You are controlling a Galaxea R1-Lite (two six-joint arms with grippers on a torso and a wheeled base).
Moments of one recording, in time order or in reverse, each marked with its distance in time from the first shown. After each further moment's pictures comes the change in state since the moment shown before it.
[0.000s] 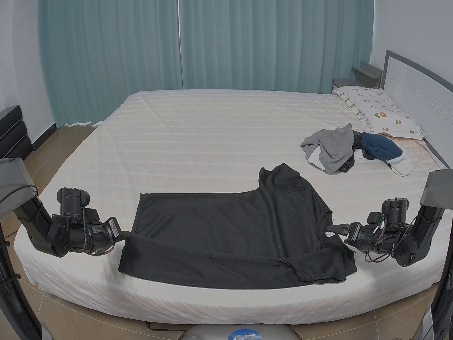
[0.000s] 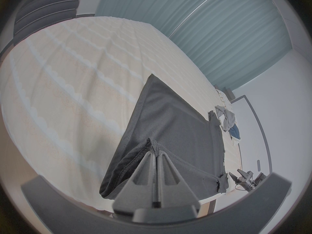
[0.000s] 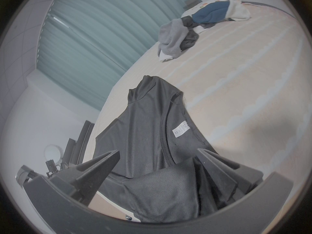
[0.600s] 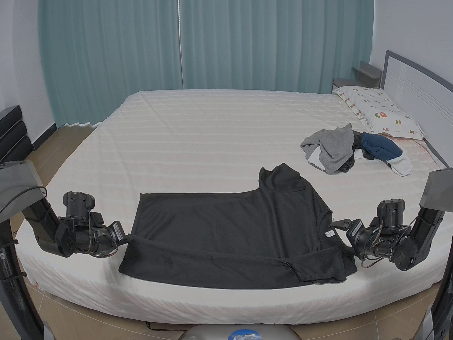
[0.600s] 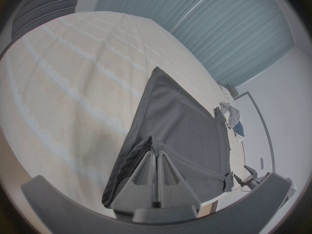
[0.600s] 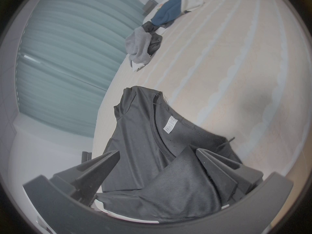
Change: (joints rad) left arm 0.003 0.063 -0.029 -0.004 -0.001 0.010; right arm 0.069 -0.063 0.050 0.027 -0.230 0.368
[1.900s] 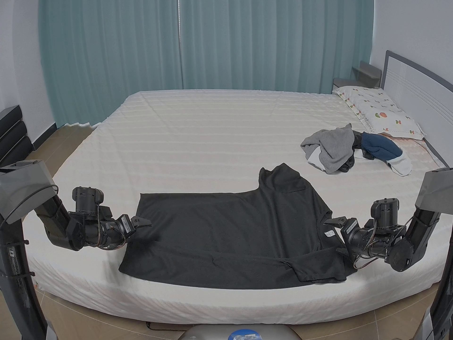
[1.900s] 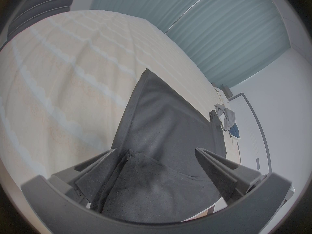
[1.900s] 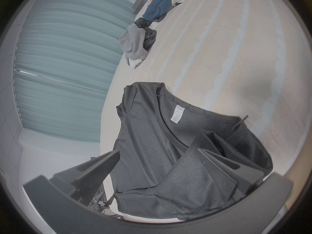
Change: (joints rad) left arm -0.022 0.111 -0.134 -0.004 -0.034 -0.007; right arm 0.061 0.007 -0.023 0.003 -0.004 0.199
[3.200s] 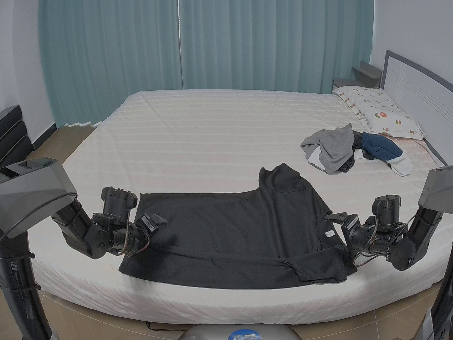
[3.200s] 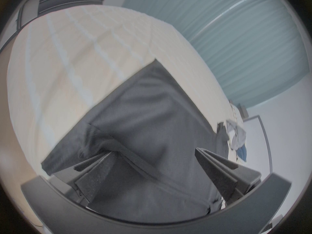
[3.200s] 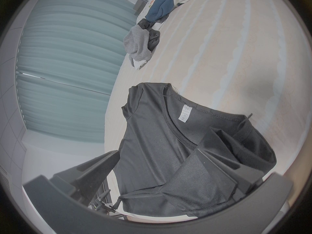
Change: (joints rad) left arm -0.219 -0.055 -0.019 0.044 0.385 -0.394; right arm 0.010 -0.034 -0.003 0.000 0.006 0.026
